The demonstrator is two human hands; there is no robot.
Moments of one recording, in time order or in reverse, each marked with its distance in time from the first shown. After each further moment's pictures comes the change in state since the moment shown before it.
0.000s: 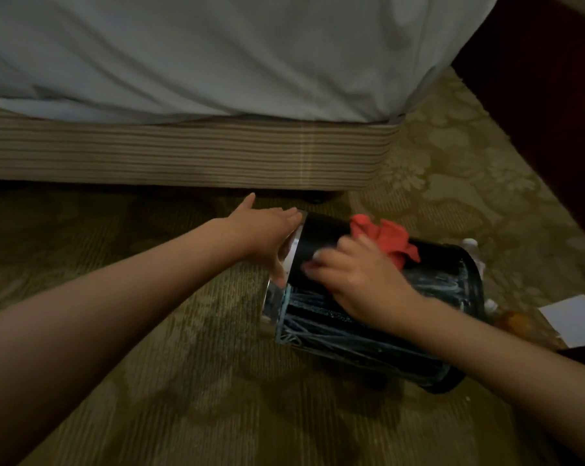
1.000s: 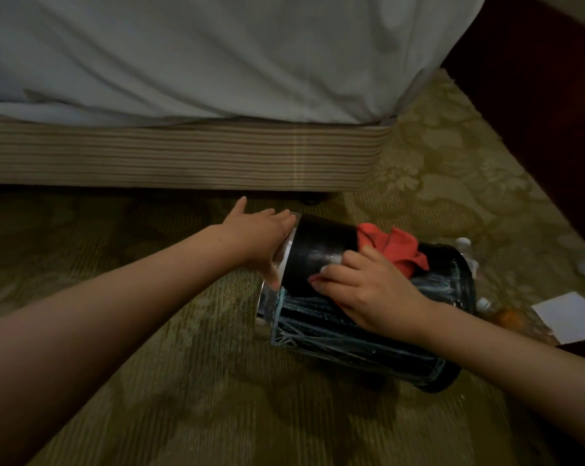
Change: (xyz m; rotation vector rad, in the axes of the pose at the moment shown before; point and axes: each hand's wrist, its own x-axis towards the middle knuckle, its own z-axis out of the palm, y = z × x) left_hand 0.001 0.004 0.006 0.011 0.003 -0.044; right_hand -0.024 0.010 -0.003 0.007 -0.028 -0.114
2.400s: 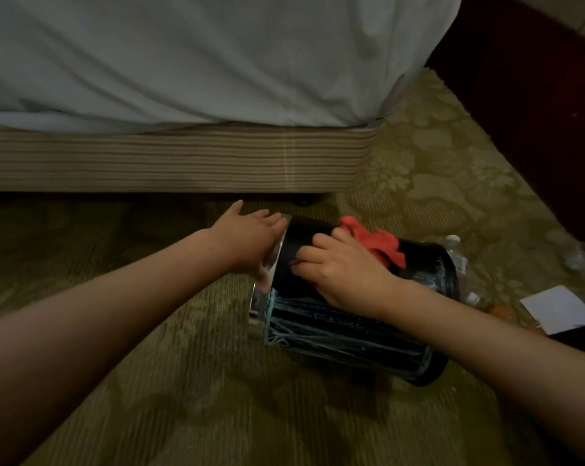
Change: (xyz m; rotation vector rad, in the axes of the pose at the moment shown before) left_hand -0.007 0.002 -0.001 0.130 0.044 0.043; right_hand 0.027 -0.005 -0.013 -0.077 -0.208 0.083
